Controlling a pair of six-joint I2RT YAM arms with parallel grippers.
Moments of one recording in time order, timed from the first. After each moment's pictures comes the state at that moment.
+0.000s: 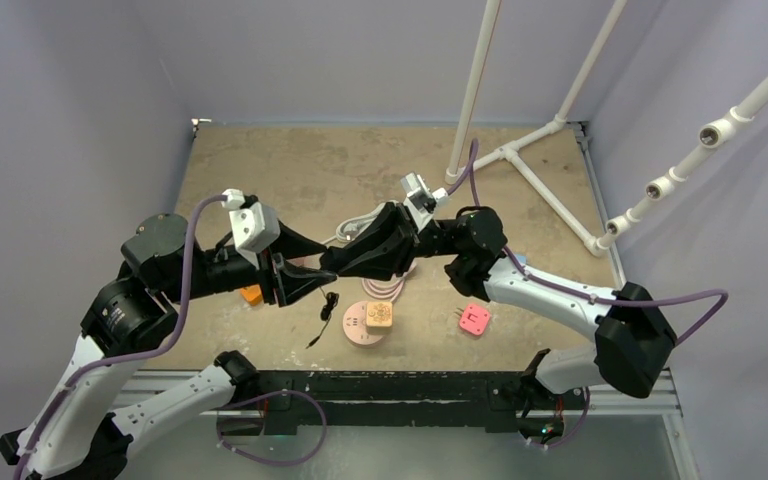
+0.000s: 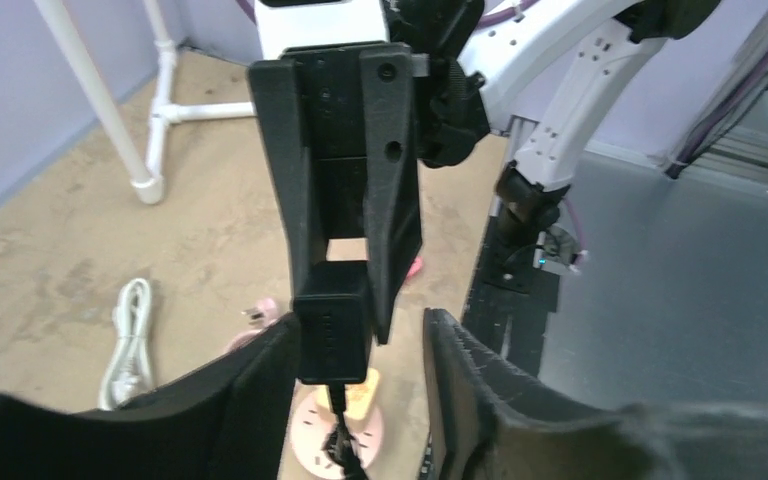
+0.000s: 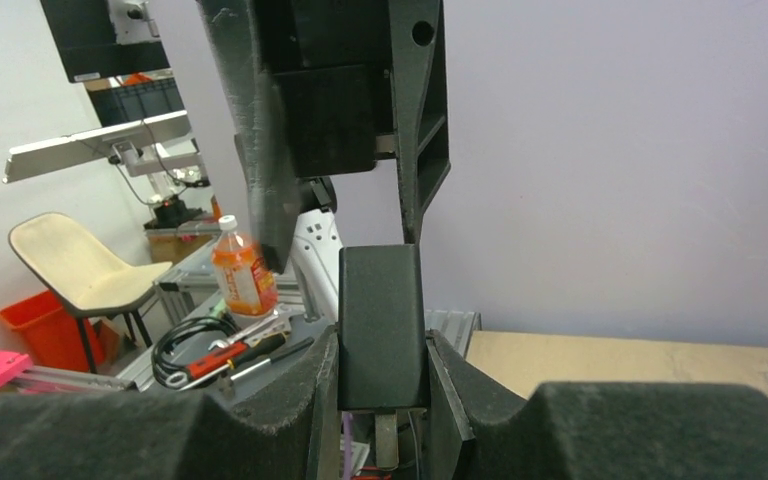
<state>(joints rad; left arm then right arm) -0.72 0.75 1.31 -0.67 0.49 -0.01 0.87 1.37 0.90 1.07 -0.88 0.65</state>
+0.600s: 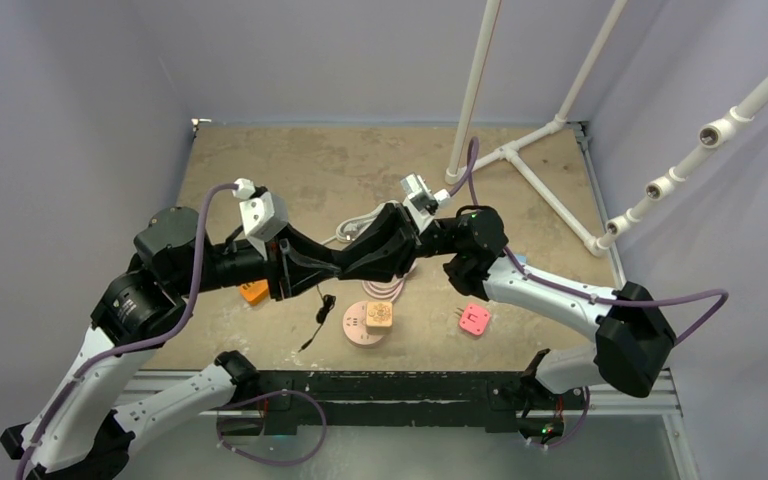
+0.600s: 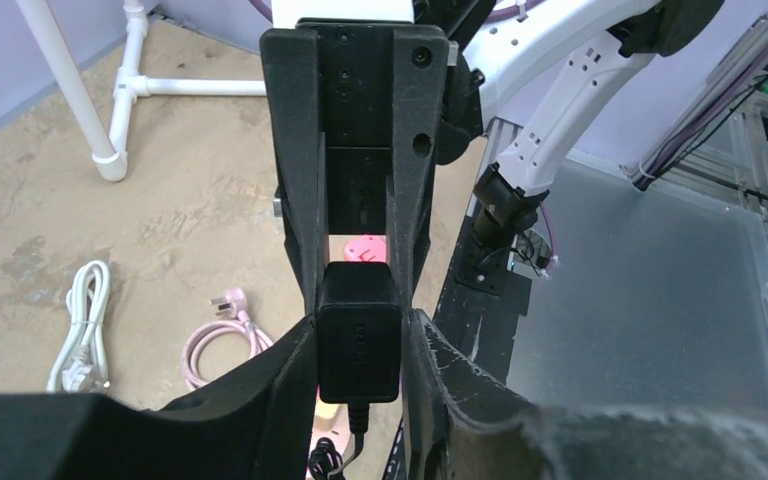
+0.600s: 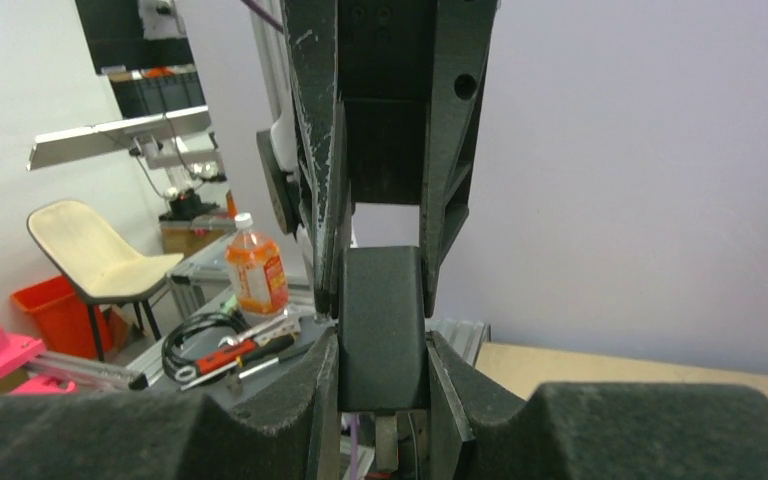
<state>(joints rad) -0.72 0.77 1.30 -0.66 0.52 -0.10 0.87 1.38 0.92 1.10 -0.91 0.65</state>
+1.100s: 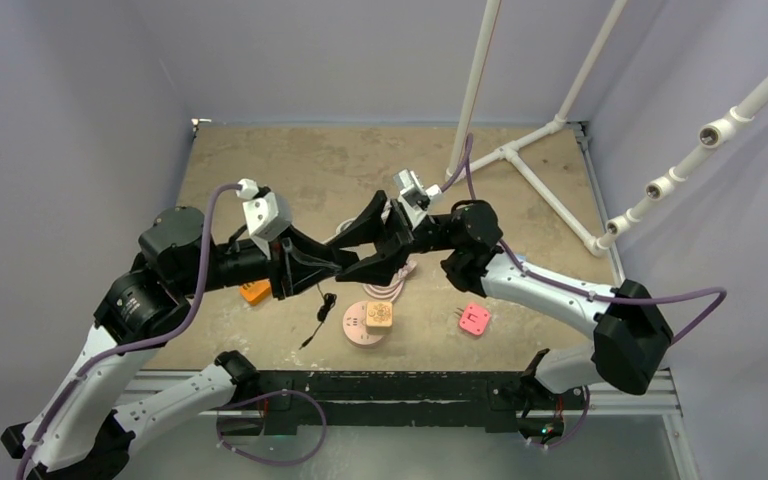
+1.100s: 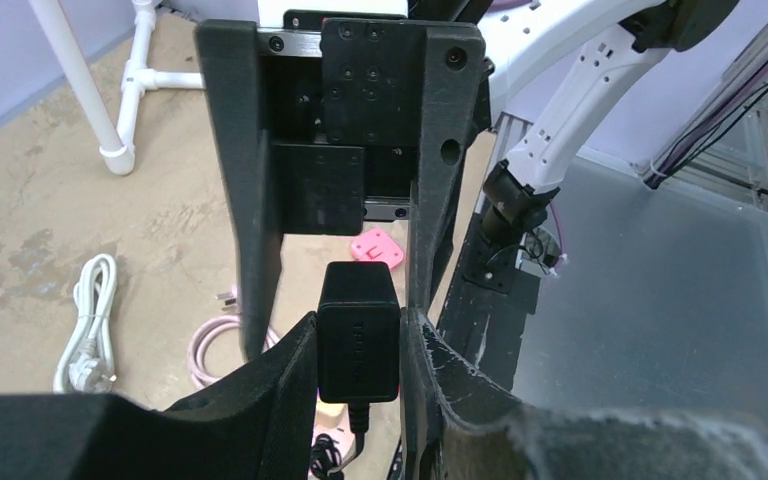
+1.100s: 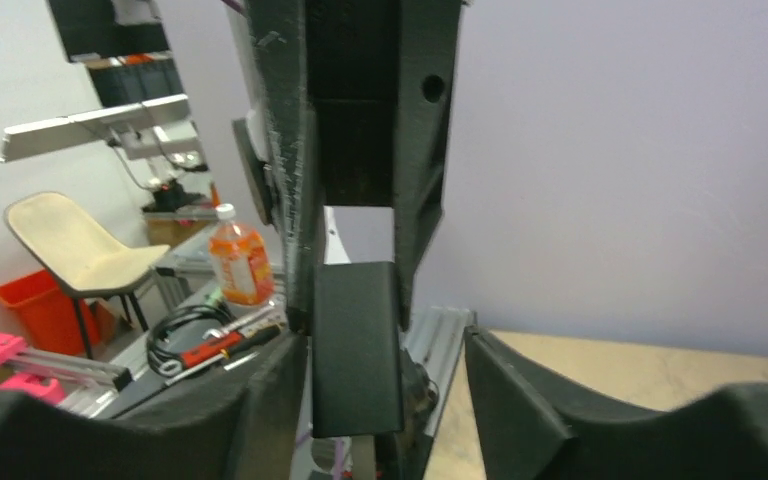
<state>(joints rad) -0.71 0.78 1.29 -0.65 0.51 -0.10 0.87 1.39 0.95 1.05 -0.91 0.63</state>
